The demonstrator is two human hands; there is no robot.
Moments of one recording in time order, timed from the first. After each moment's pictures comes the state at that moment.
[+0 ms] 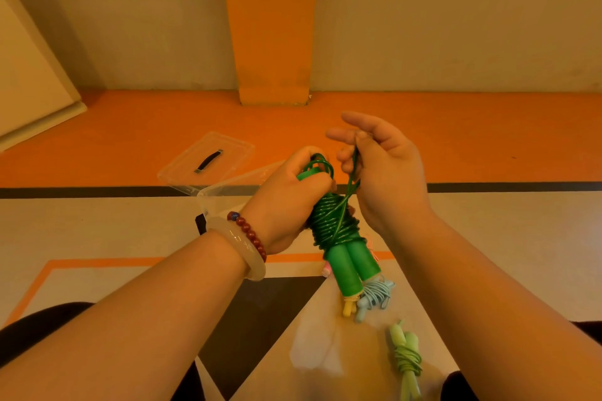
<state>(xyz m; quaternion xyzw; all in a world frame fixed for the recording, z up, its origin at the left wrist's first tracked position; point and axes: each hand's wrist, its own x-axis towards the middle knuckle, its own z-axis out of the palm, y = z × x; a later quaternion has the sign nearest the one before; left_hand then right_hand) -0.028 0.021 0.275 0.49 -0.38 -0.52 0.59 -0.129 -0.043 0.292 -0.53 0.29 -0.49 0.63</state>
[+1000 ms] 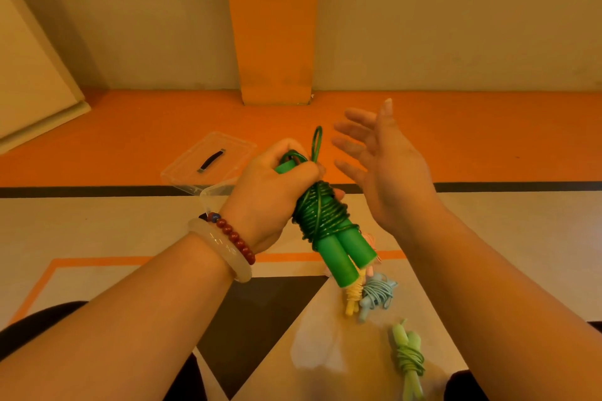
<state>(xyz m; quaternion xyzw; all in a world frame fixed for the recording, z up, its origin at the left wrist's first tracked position) -0.016 0.034 0.286 0.49 -0.37 -0.45 0.65 -0.132 -0.047 0.294 -0.55 0.33 -0.41 0.65</state>
